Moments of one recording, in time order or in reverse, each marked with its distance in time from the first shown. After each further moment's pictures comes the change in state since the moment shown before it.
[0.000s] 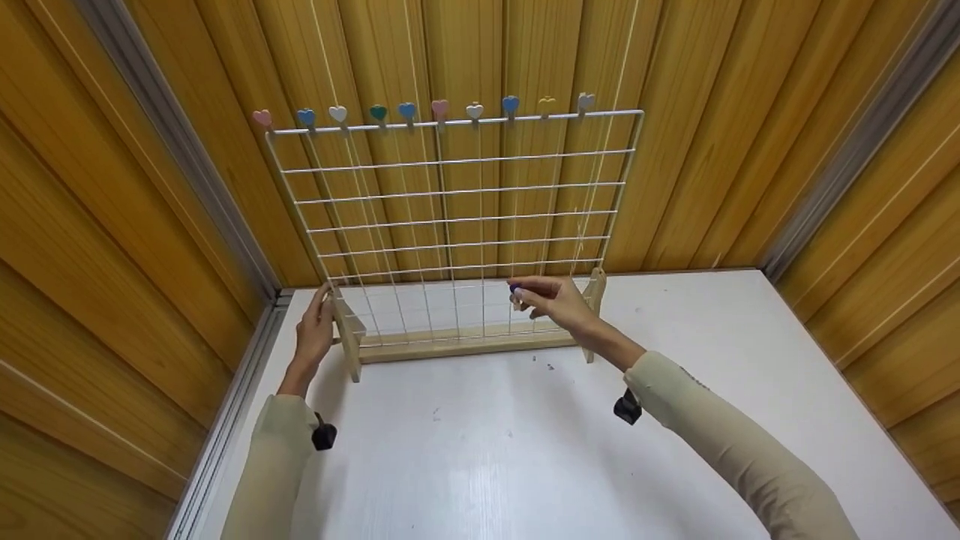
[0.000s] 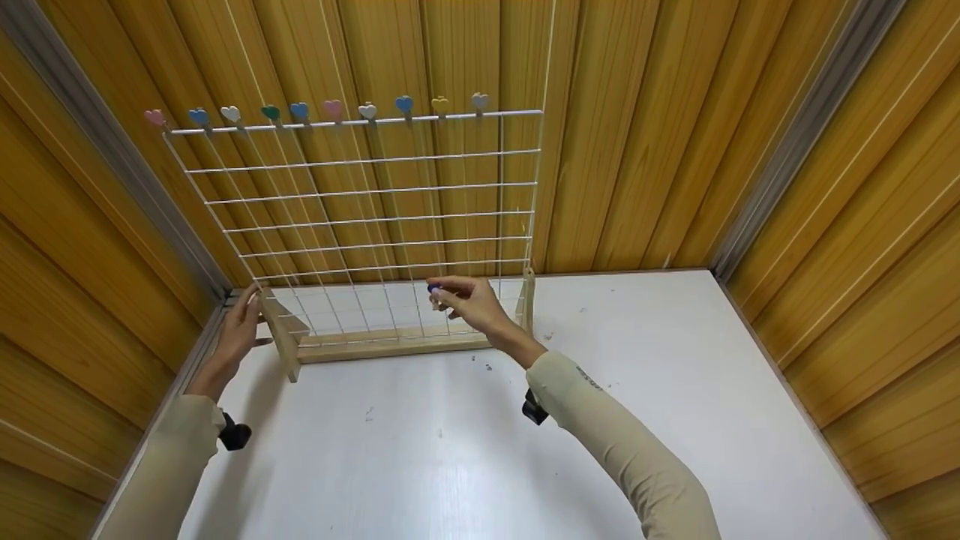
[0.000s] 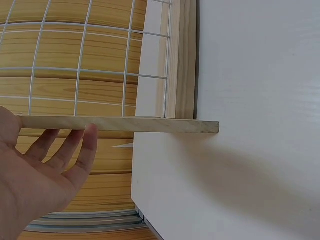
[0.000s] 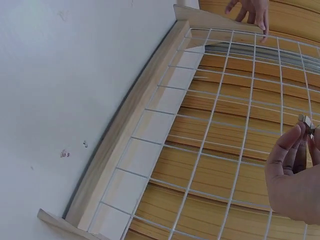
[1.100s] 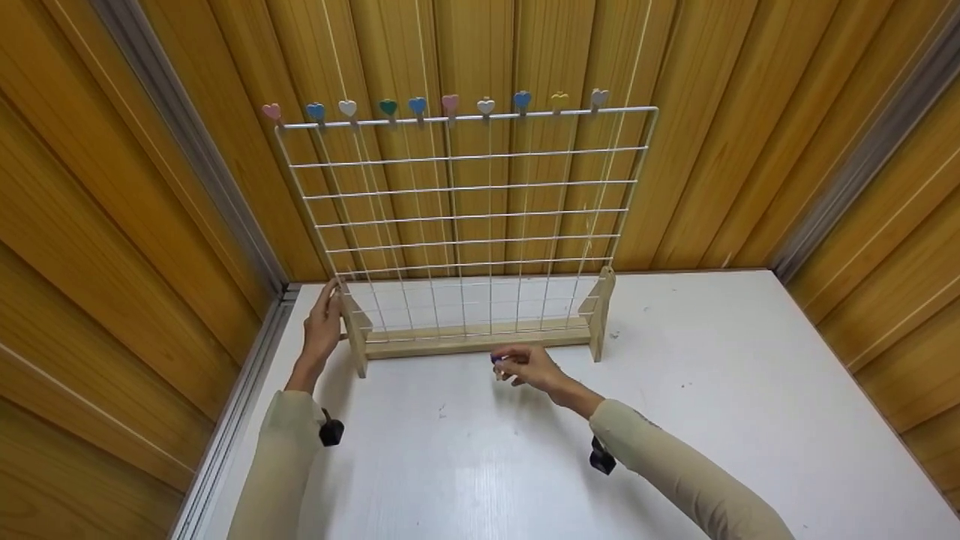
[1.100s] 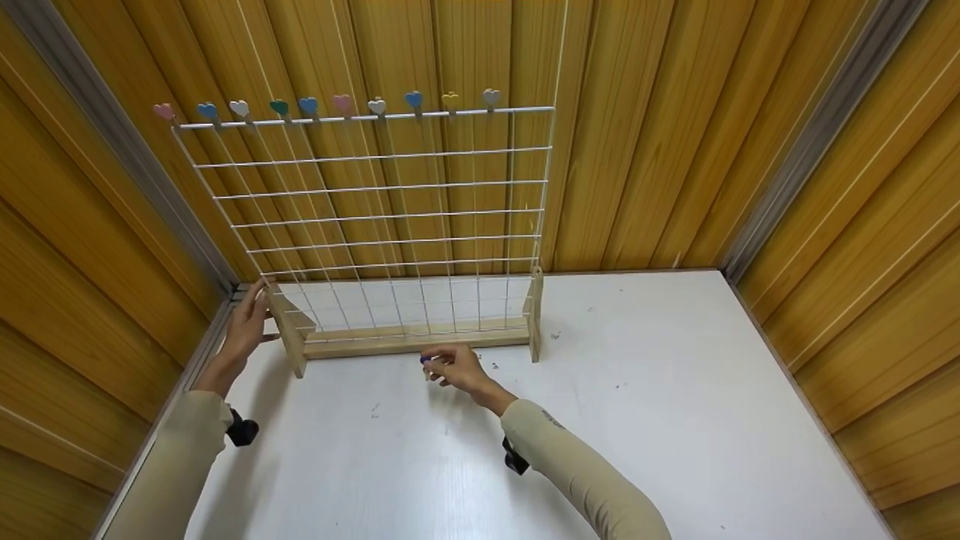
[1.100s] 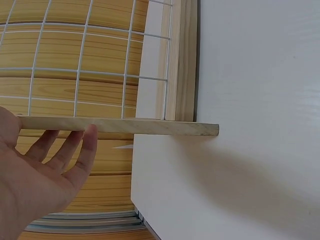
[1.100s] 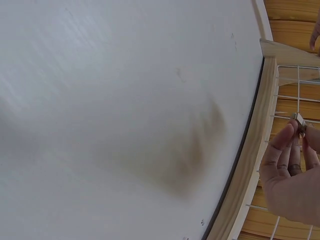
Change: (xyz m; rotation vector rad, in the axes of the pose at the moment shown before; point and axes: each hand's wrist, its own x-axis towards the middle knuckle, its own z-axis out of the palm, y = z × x) left_hand 0.001 0.000 0.002 -0.020 0.021 0.001; right_hand -0.018 0.113 0.063 -0.030 -0.103 0.168
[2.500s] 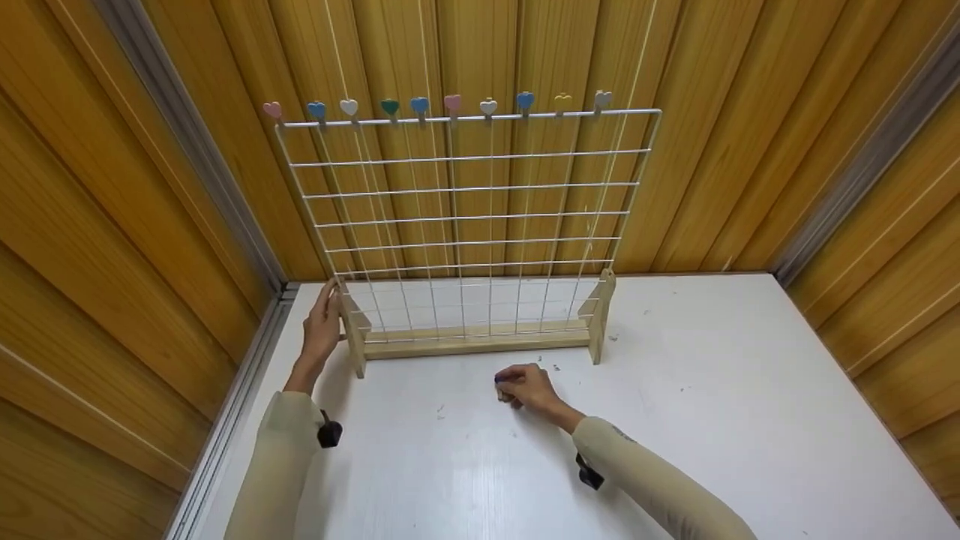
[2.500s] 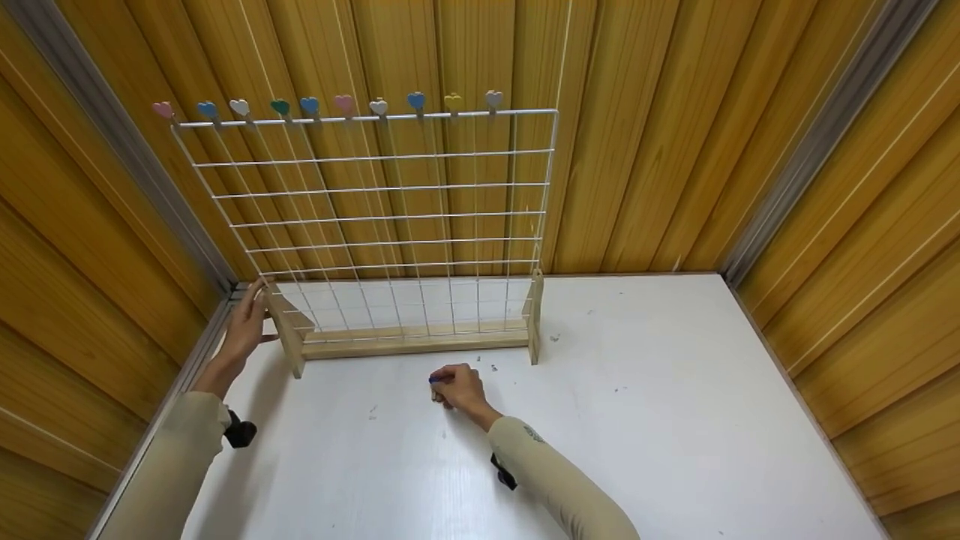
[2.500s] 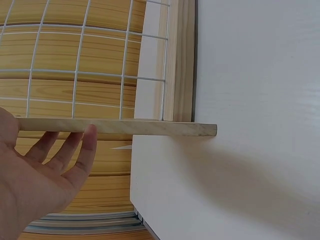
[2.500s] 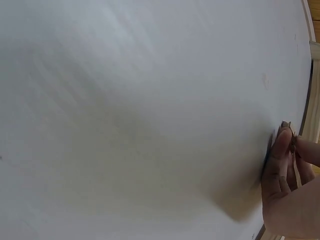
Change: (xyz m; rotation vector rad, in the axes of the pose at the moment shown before) left_hand -0.002 0.000 0.002 0.000 0.001 0.028; right_hand 0.003 0.044 0.021 -0.115 0.141 0.049
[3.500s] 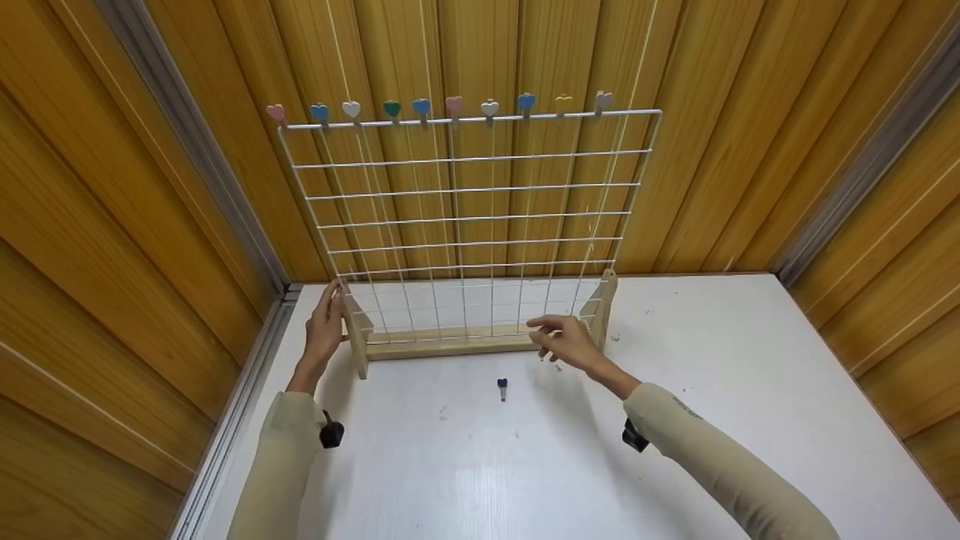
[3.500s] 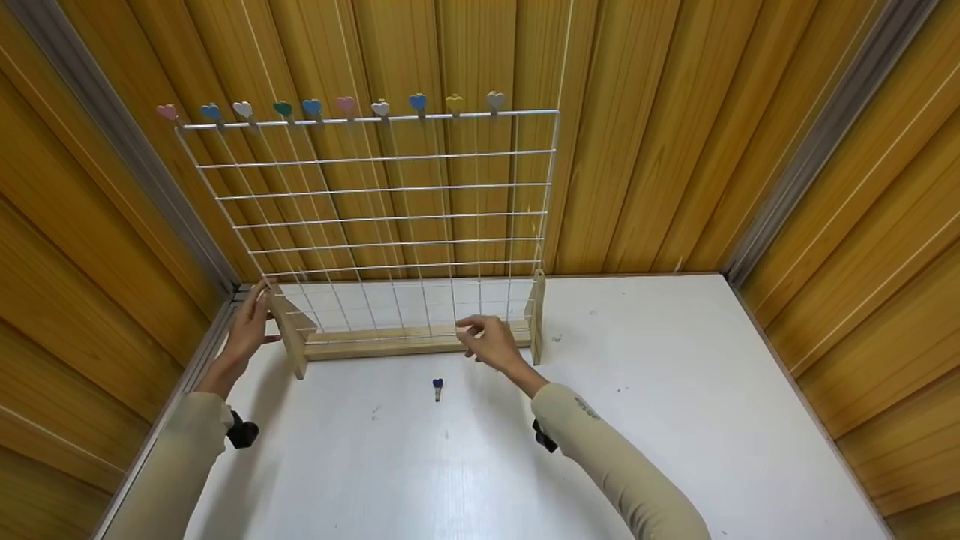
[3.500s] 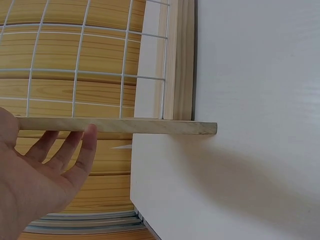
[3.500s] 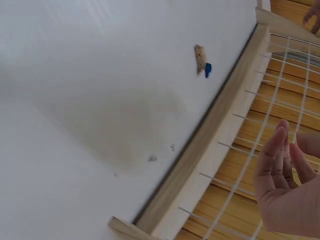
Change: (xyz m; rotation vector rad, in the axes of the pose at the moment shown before) left_hand 0.000 -0.002 -0.002 0.019 0.008 0.016; right_hand -0.004 -0.073 -0.085 -0.151 0.039 -0.171
